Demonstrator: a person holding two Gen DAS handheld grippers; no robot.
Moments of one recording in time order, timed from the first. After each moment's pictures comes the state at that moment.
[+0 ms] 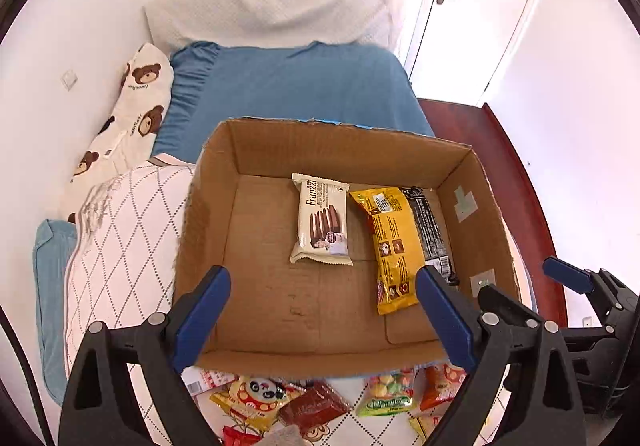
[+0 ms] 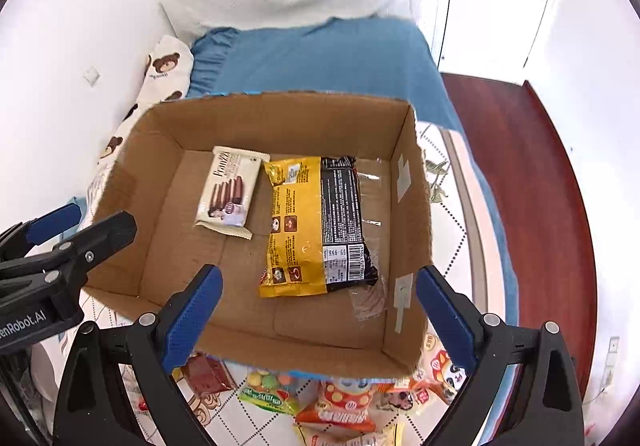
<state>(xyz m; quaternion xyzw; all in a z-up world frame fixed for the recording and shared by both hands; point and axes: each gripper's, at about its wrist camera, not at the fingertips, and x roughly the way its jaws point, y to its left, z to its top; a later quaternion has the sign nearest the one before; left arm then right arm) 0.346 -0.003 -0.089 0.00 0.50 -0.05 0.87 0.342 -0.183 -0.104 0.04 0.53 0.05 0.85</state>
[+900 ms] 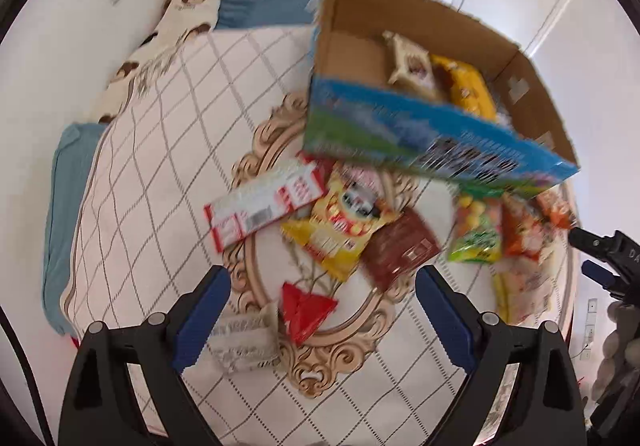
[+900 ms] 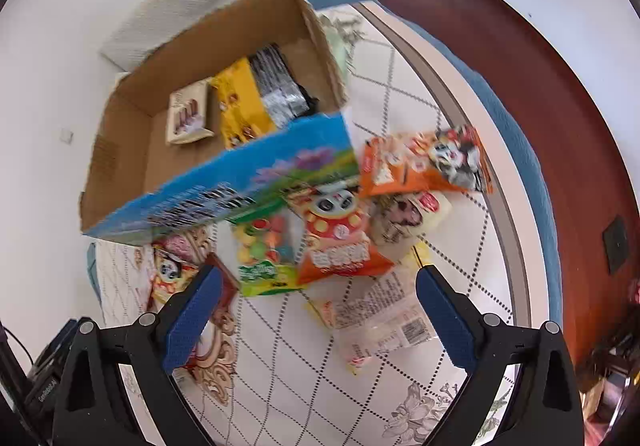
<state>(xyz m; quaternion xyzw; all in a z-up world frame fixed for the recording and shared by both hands) 0.213 0.105 -0.172 -0.03 0.59 0.01 0.81 0.206 -0.229 -0.178 0.22 0.59 -0.04 0.78</state>
